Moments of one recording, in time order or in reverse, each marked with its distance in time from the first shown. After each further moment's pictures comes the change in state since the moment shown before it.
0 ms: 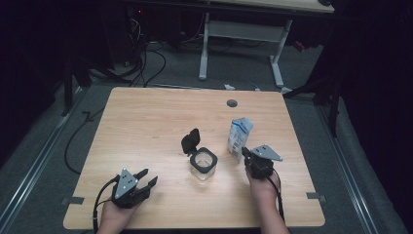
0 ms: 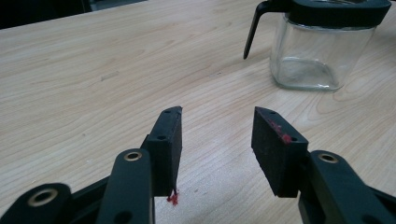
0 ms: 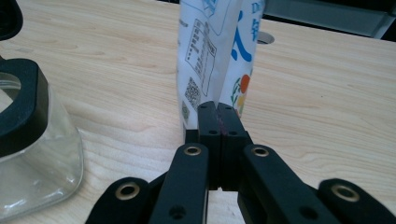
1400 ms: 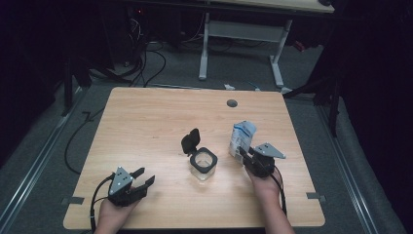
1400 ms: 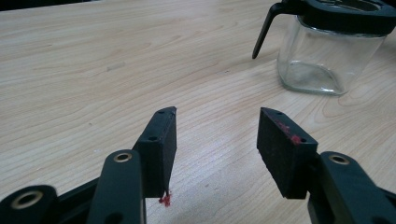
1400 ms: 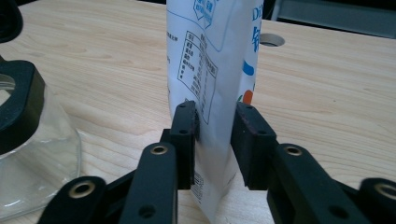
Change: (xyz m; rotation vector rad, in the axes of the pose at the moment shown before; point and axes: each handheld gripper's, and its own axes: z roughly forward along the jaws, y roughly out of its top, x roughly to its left) left arm 0.012 -0.003 0.000 0.003 -0.017 -0.062; right arm -0.013 -0.003 0.011 -0.020 0.071 0.011
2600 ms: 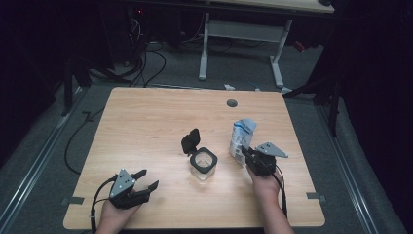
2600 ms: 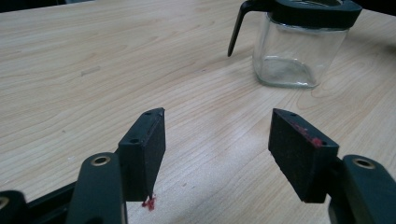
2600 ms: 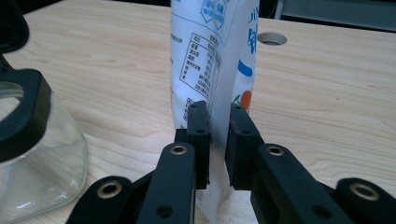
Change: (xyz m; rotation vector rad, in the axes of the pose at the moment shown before) left arm -0.005 -0.001 -0.001 -0.001 -0.082 0.044; right arm -0.003 0.003 -0.004 -0.002 0.016 0.030
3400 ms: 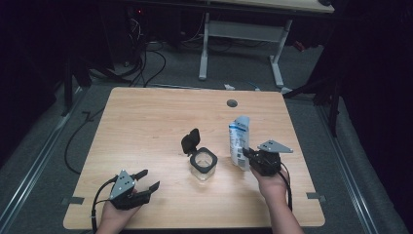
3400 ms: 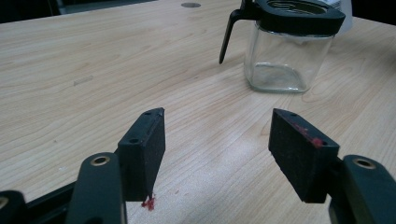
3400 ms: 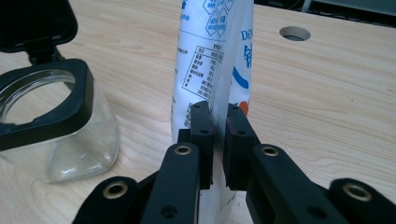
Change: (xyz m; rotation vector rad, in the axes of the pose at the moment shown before) left arm -0.002 -0.001 0.000 -0.040 -0.015 0.012; right arm -0.002 0.019 -0.021 0.095 0.095 -0.057
